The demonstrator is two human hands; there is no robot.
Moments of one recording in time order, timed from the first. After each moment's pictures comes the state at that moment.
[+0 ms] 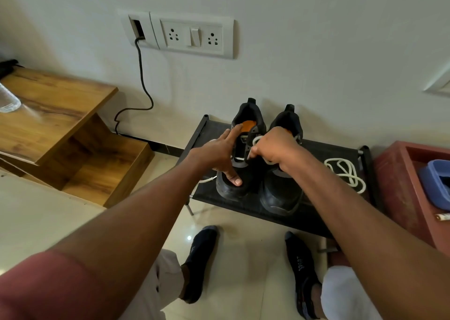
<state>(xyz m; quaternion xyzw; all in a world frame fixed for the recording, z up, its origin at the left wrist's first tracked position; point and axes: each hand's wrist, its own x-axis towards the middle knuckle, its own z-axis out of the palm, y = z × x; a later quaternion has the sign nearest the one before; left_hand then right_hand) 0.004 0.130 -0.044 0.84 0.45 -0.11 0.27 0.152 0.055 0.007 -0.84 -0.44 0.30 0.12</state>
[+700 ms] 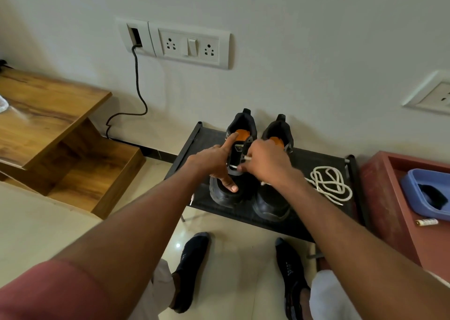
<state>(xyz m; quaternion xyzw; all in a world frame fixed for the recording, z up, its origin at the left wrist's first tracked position) 0.006 0.124 -0.046 0.84 0.46 -0.13 0.25 0.150 0.045 -0.014 -0.79 -0.59 0.15 0.03</state>
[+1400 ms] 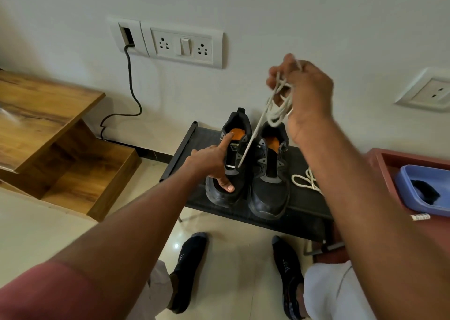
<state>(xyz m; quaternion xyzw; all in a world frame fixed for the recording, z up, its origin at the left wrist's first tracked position) 0.010 0.121 -0.048 0.85 0.46 -0.12 0.24 0.174 0.046 0.099 -0.53 -0.31 0.32 0.72</state>
